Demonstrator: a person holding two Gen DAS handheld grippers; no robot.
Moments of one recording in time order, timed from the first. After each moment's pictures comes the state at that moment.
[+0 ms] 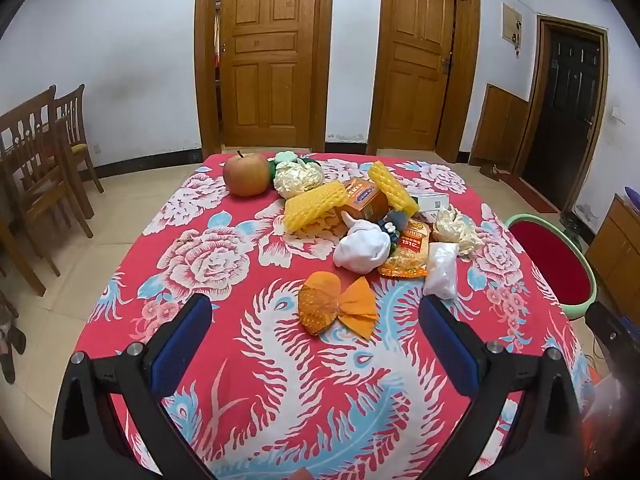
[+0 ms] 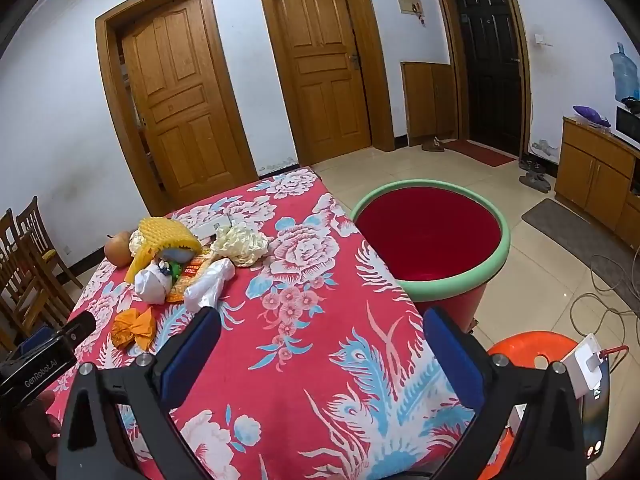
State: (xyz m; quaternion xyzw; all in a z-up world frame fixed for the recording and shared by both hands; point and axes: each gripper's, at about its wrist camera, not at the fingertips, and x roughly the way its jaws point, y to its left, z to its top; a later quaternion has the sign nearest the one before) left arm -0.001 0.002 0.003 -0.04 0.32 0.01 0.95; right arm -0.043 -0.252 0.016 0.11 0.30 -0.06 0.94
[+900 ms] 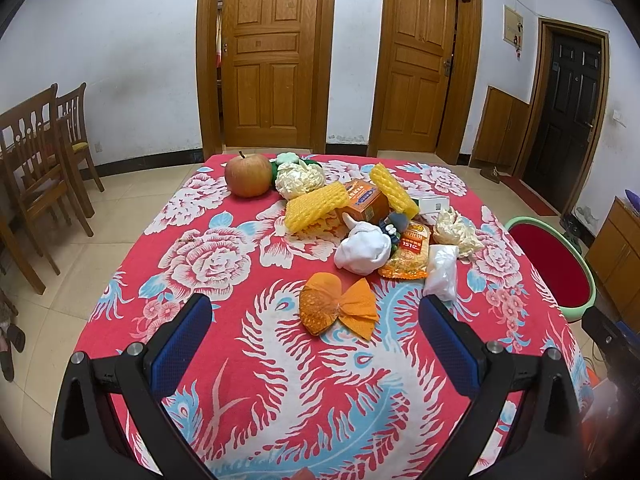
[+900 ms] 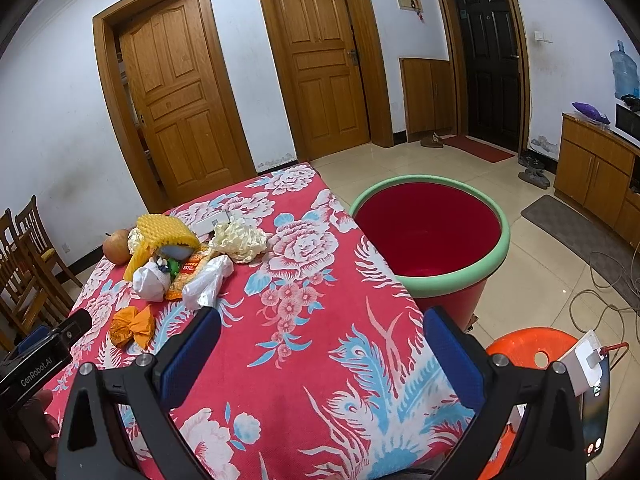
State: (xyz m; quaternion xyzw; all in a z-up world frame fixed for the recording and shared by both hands) left arm -0.002 0.002 0.005 -0.04 0.32 0.01 0.95; right arm -0.042 -0.252 0.013 0.11 0.31 -0.06 0.94
